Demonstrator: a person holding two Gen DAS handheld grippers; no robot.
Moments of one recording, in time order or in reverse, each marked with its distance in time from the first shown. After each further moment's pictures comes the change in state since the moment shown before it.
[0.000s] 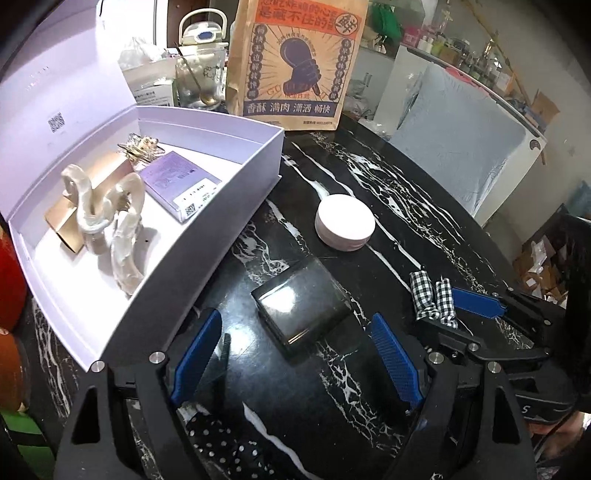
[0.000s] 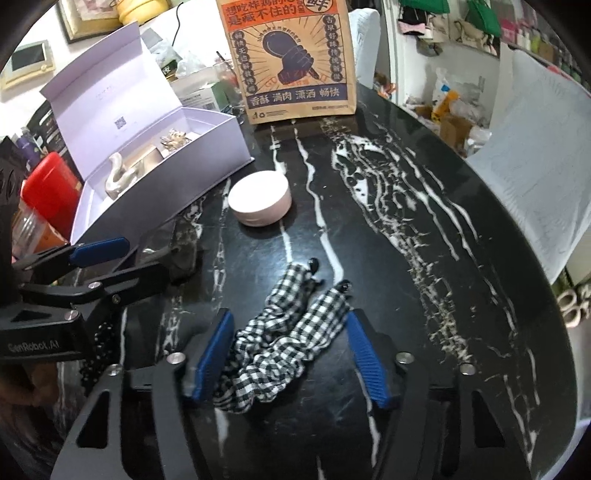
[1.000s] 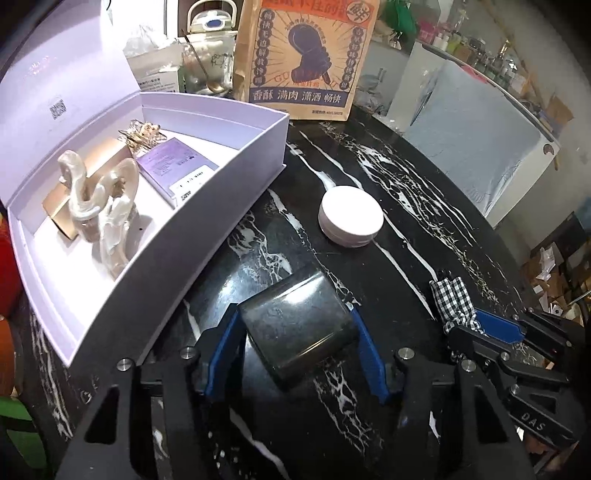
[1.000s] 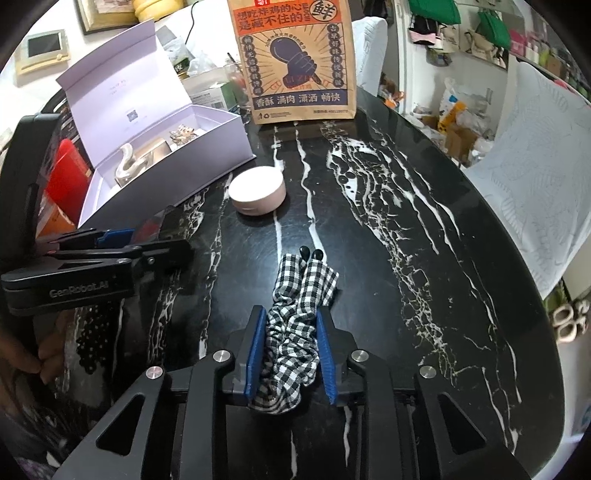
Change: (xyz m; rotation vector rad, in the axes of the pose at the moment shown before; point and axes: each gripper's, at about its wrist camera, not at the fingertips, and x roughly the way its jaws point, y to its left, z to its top) left arm 0.008 -0.010 -0.003 -0.034 0.020 0.045; right arm -0.016 -0.009 -0.013 -0.051 -0.014 0.010
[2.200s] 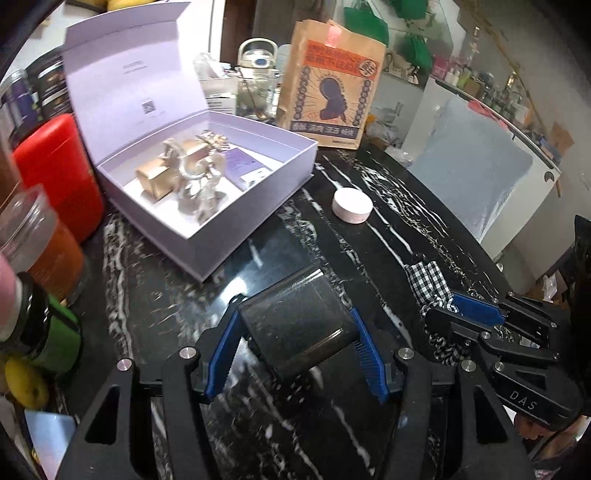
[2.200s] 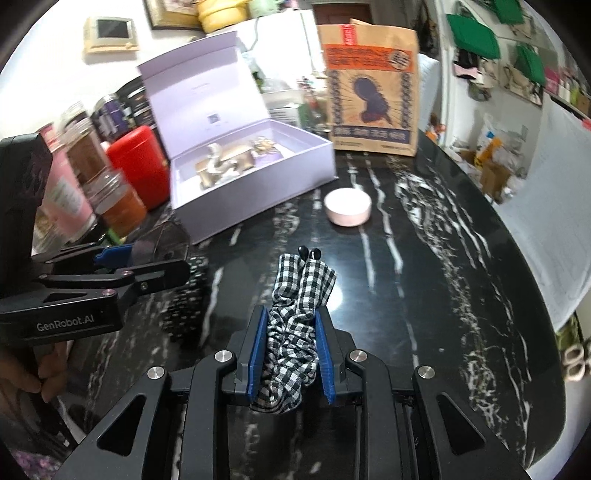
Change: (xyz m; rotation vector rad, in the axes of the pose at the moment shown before) left arm -0.096 0.014 -0.069 -0.094 -0.123 0.056; right arm -0.052 0.063 -0.022 -0.143 -0.082 0.122
